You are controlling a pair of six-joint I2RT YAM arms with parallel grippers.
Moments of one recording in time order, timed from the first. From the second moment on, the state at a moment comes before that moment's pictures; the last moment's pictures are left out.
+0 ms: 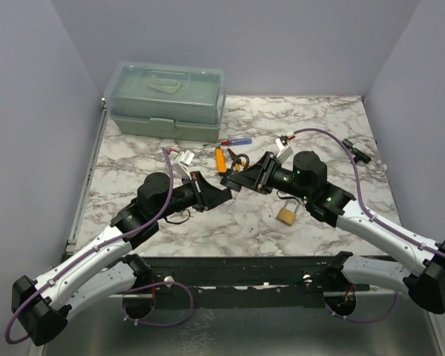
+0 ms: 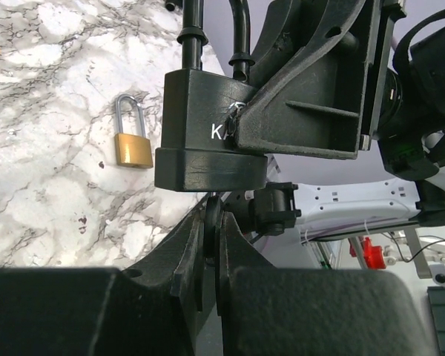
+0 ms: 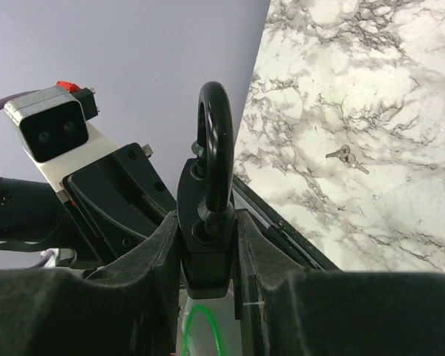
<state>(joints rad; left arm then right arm) -0.75 0.79 0.65 0.00 0.30 -0.89 0.77 1.07 0.83 0.06 -0.26 1.10</state>
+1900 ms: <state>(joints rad) -0.75 0.68 0.66 0.16 0.43 -1.05 0.77 0.92 0.73 0.32 -0.45 1.08</state>
